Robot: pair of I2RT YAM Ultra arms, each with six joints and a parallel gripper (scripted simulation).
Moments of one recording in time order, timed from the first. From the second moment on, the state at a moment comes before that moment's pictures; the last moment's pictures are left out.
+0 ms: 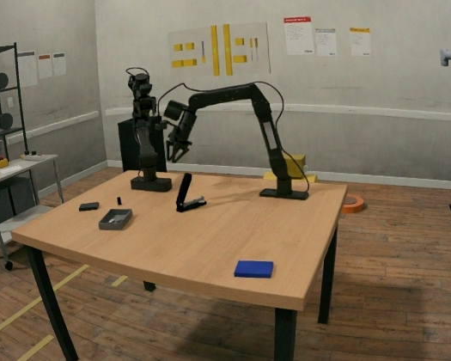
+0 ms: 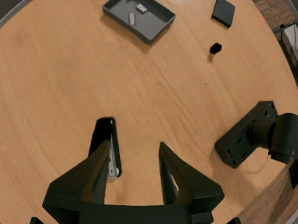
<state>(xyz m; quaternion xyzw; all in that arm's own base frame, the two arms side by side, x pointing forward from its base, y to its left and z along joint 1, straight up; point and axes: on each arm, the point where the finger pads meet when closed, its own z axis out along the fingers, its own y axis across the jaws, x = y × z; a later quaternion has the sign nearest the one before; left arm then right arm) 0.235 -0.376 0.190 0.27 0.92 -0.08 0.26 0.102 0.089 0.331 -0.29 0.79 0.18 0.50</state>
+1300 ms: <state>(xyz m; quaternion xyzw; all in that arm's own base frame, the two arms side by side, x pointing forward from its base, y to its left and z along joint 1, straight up) 0.169 -0.368 0.157 0.22 0.74 -0.17 0.62 0.034 0.084 0.349 -0.50 0.70 0.30 0.42</state>
